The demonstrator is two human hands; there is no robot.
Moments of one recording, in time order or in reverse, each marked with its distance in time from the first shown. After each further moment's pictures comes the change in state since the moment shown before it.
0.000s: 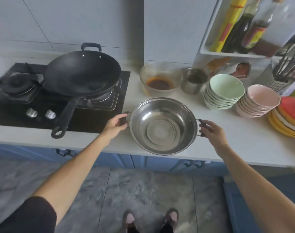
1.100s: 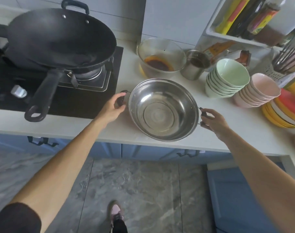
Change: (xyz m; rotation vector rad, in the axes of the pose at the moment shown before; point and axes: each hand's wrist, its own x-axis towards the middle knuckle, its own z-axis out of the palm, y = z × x) left_hand 0.063 -0.051 0.004 0.135 -0.037 0.158; right_hand 0.014 0.006 0.023 -0.144 0.005 0.158
